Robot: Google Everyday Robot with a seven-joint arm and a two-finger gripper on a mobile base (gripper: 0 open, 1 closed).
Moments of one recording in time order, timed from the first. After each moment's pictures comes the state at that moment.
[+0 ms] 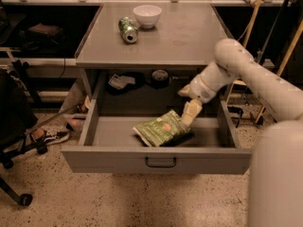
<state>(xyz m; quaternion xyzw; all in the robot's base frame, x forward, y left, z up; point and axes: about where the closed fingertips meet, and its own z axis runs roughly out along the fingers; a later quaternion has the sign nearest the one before) 0.659 -0.117 0.676 -0.63 0.71 0.25 0.18</state>
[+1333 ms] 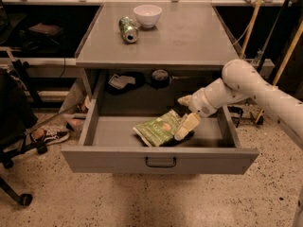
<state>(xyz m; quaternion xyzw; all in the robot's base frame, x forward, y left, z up) 0.623 -0.106 0.668 -0.59 0.72 0.26 0.25</state>
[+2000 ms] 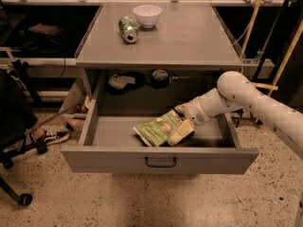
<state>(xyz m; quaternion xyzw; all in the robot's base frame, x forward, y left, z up) 0.616 -0.088 0.639 -0.55 0.74 0.30 0.25</state>
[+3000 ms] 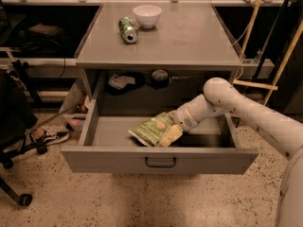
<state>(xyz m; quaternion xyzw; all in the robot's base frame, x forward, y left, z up) 0.609 -0.050 0.606 -0.53 0.74 0.34 0.22</state>
